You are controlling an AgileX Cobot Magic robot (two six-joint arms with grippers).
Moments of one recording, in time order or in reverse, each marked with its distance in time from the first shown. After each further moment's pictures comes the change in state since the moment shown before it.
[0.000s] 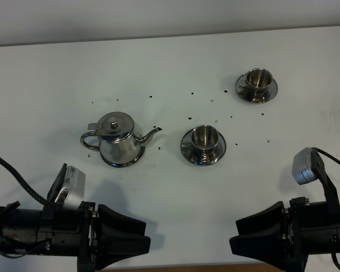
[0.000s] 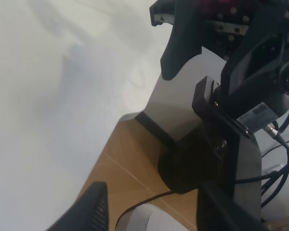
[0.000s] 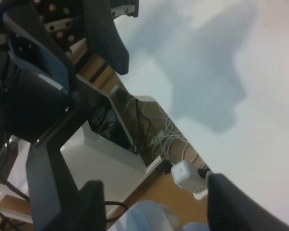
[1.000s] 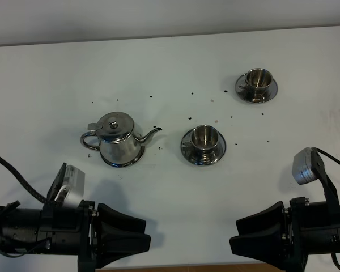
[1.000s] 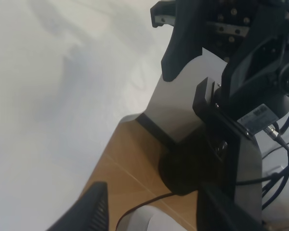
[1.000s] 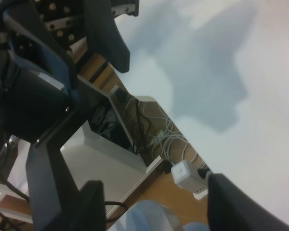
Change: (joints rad) left arm 0.000 0.000 0.000 -0.017 0.000 0.001; right arm 0.000 0.000 0.000 0.000 0.000 0.000
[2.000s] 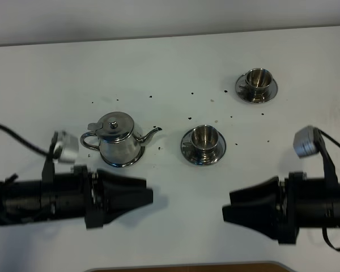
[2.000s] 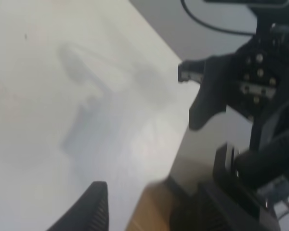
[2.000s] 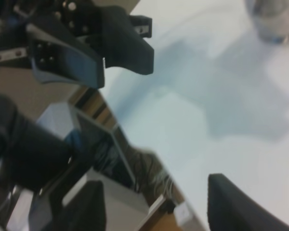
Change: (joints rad) left arm 0.000 0.004 -0.121 -0.118 -0.003 -0.111; right arm 0.000 0.003 -0.092 0.073 0.019 0.069
